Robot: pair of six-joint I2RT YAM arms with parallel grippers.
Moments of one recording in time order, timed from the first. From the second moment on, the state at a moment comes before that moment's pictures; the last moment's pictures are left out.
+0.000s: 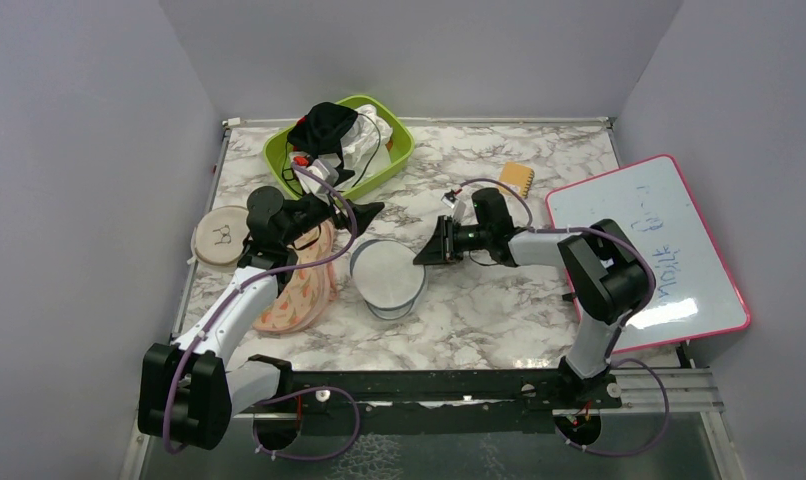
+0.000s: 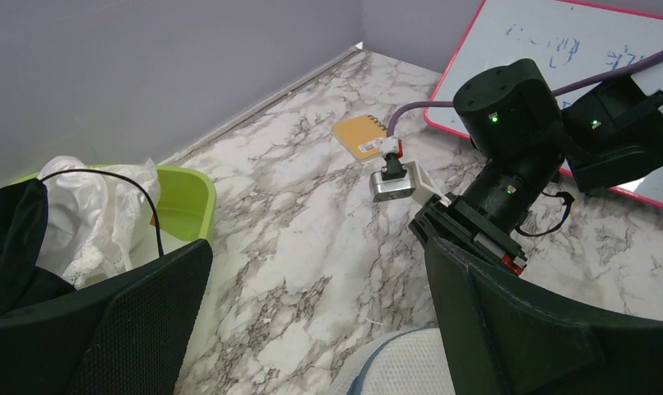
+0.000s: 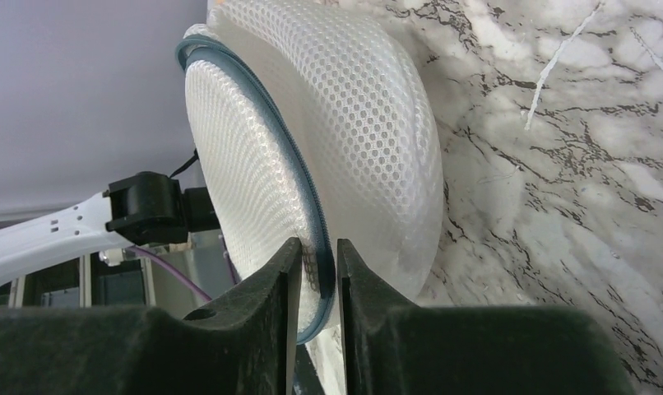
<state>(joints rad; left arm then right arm) -0.22 1.13 0.68 0.55 0.69 -0.06 0.49 1.82 0.86 0.35 -0.85 0.72</state>
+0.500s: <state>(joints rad) -0.22 1.13 0.68 0.55 0.69 -0.07 0.49 1.76 0.90 0.22 -0.80 0.55</state>
